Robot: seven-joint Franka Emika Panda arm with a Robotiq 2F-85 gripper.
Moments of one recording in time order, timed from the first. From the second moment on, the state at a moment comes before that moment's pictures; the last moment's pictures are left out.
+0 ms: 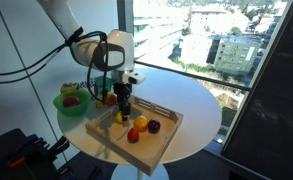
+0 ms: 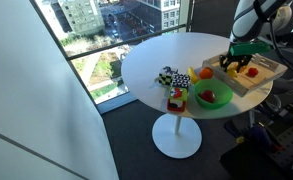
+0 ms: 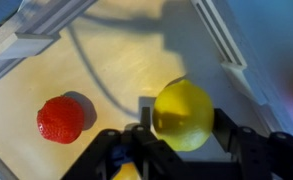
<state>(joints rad) -0.02 0.37 -0.13 -2.32 -0.02 2.57 0.48</state>
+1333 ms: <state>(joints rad) 0.04 0.18 -0.13 -2.33 -0.07 2.40 0.46</state>
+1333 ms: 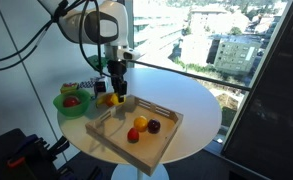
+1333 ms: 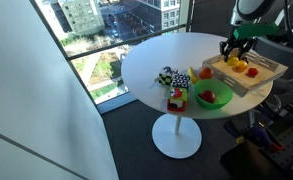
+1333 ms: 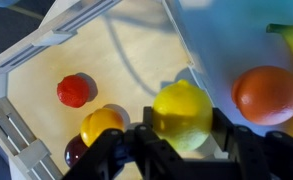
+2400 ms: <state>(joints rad) 0.04 0.11 -0.03 -2.35 -0.07 2.34 0.35</state>
